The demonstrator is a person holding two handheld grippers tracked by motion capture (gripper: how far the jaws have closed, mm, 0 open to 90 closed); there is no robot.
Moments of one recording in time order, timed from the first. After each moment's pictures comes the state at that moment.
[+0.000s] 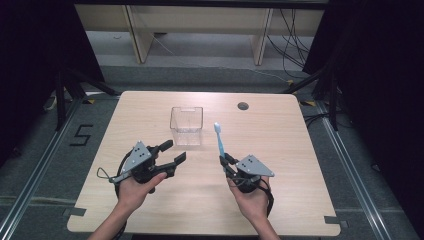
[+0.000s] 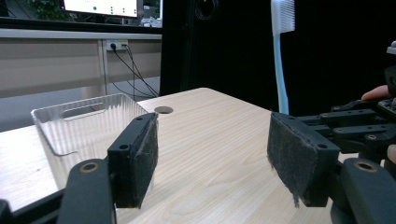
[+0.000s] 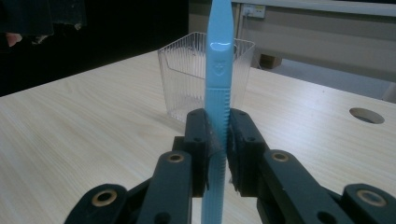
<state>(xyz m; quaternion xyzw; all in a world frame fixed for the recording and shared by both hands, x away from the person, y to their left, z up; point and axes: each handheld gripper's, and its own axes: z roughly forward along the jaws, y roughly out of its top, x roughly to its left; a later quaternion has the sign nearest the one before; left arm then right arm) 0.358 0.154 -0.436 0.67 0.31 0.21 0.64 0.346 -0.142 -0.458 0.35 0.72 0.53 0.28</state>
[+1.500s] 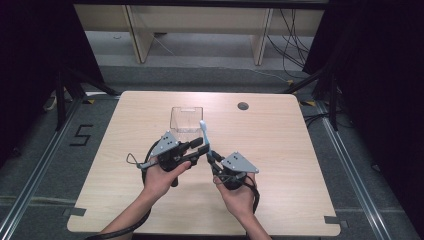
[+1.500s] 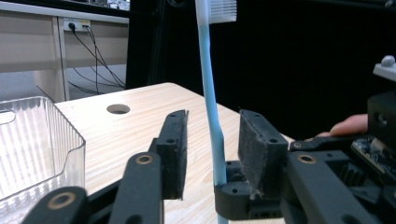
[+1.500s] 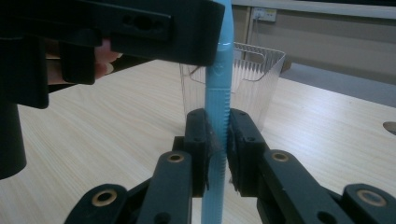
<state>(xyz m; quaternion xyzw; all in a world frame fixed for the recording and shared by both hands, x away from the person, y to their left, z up) 0.386 0.096 -0.430 0.68 0.31 0.14 0.65 0.353 -0.105 -0.458 0.35 0.72 0.55 0.25</state>
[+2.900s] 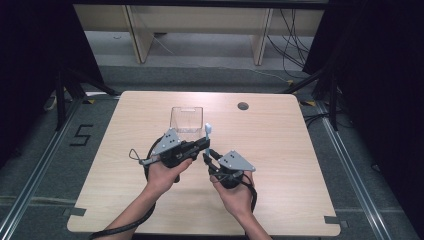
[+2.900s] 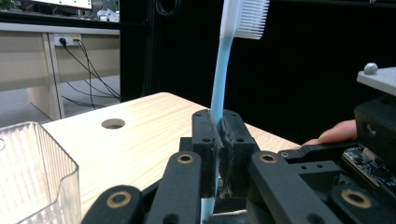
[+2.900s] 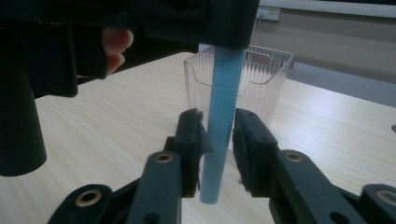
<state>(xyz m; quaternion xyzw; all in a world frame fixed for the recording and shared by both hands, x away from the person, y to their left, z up) 0.392 0.094 -0.423 0.69 0.27 0.15 0.66 0.356 -0.099 -0.457 0.35 0.72 0.55 0.25</state>
